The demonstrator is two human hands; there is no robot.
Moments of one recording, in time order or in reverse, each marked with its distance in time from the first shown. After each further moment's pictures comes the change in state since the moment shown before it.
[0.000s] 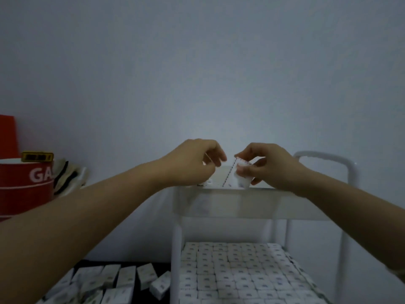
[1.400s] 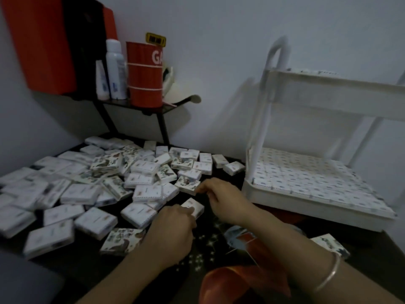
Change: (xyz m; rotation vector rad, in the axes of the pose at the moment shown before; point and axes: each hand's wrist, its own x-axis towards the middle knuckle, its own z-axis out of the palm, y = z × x) left_hand -0.369 -0.068 0.109 0.392 -0.292 -0.453; right_hand -0.184 -0.022 0.297 -0.174 -0.629 -0.146
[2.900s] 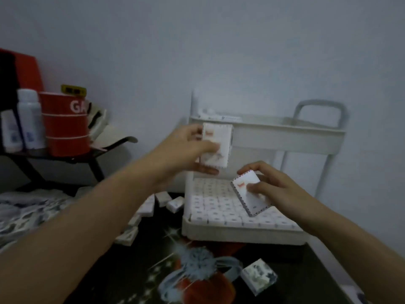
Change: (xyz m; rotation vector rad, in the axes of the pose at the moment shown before) left_hand 0.131 0.144 -0.190 -1.344 0.061 0.082; right_hand -0.141 0.049 -0.197 0.552 0.385 0.266
